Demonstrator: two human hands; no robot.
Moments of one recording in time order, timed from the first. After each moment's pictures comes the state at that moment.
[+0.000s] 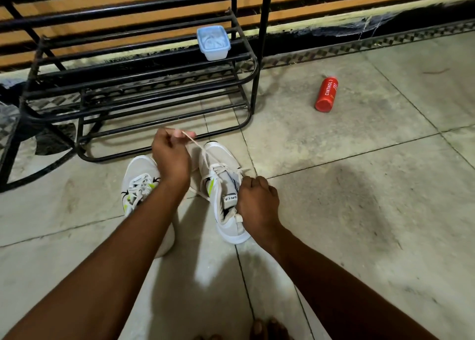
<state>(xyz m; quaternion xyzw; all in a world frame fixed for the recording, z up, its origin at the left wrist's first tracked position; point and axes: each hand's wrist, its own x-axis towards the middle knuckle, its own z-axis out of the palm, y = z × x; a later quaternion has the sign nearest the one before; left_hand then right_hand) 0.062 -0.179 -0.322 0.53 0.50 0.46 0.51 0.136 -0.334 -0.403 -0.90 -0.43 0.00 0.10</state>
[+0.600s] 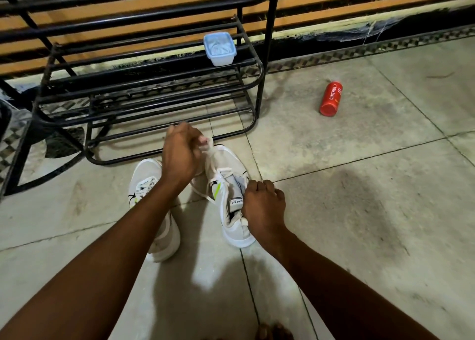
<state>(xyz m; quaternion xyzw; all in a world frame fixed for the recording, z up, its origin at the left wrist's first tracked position) 0.049 -0.149 -0.326 0.84 0.37 0.33 0.21 0.135 -0.336 -0.403 -0.90 -0.43 -0.02 0.09</state>
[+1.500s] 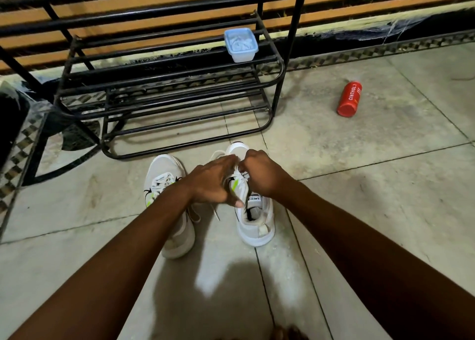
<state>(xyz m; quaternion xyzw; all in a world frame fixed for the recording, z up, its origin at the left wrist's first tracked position) 0.028 -0.168 -0.331 0.91 0.27 -0.15 0.29 0.179 -0.266 -0.352 -0.77 -0.61 0.19 0.09</state>
